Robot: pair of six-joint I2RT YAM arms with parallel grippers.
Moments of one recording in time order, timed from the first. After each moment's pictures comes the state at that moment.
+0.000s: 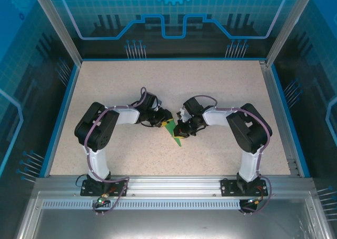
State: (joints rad) left arm -0.42 1.90 0.96 0.01 0.57 -0.98; right arm 0.59 1.89 1.01 -0.34 -0.65 0.59
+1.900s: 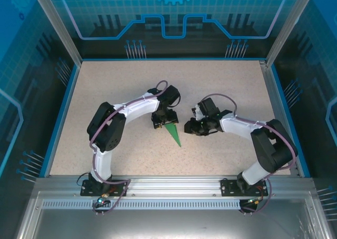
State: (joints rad) left arm -0.63 1.99 1.48 -0.93 0.10 -0.93; right arm 0.50 1.58 0.81 -0.32 -0.47 0.63
